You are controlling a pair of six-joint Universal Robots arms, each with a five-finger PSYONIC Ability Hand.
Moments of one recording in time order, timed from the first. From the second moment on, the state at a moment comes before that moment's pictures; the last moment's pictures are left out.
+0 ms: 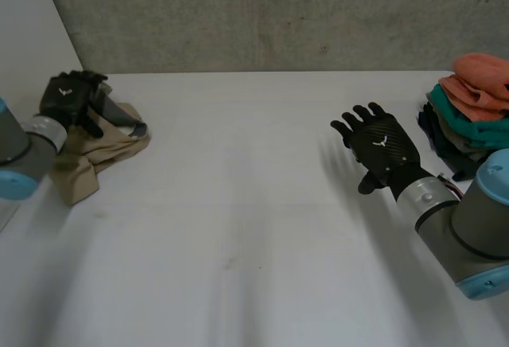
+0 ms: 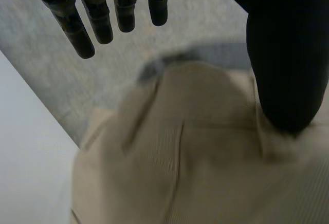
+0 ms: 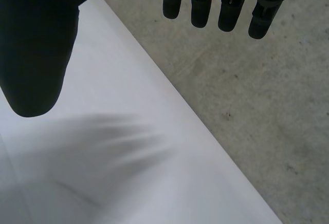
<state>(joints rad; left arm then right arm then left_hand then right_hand) 4.76 -2.61 -0.81 3.41 -1.22 3.43 1.82 -1.11 1.77 -0.61 1.21 2.61 0.19 0.21 0.21 0.21 0.05 0.22 0.21 0.21 0.21 0.04</state>
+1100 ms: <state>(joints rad) 4.04 -1.85 -1.62 3.45 -1.35 3.28 1.70 -1.20 1.67 -0.35 1.34 2.77 0.20 0.21 0.22 0.21 0.05 0.22 0.21 0.21 0.21 0.04</state>
